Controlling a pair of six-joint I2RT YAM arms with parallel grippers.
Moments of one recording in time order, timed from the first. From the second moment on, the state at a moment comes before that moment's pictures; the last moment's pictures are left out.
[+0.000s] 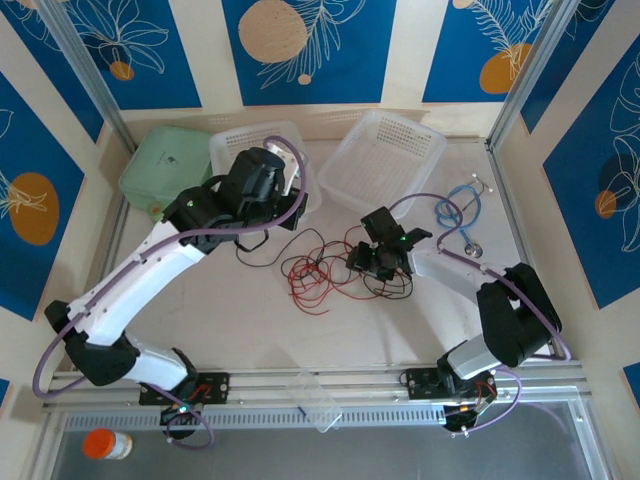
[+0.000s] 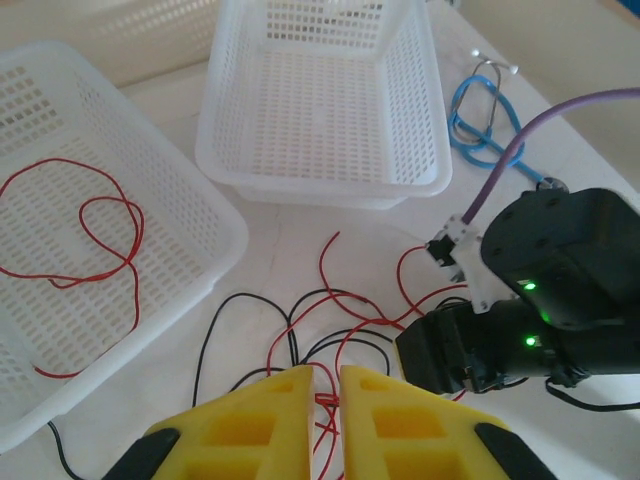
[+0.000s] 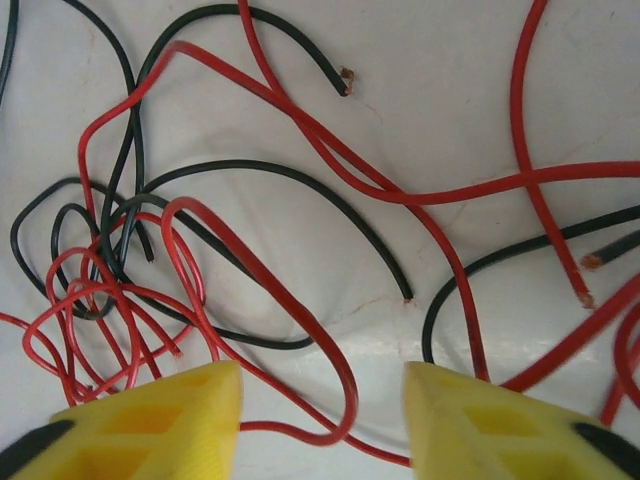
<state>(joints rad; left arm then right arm) -0.84 1.41 1.70 -0.93 -0.16 -0.28 0.55 1.48 0.88 -0.53 -0.13 0.82</state>
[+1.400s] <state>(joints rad) -0.90 1.39 1.17 -0.33 0.33 0.04 0.48 1.04 1.23 -0.76 -0.36 0.76</state>
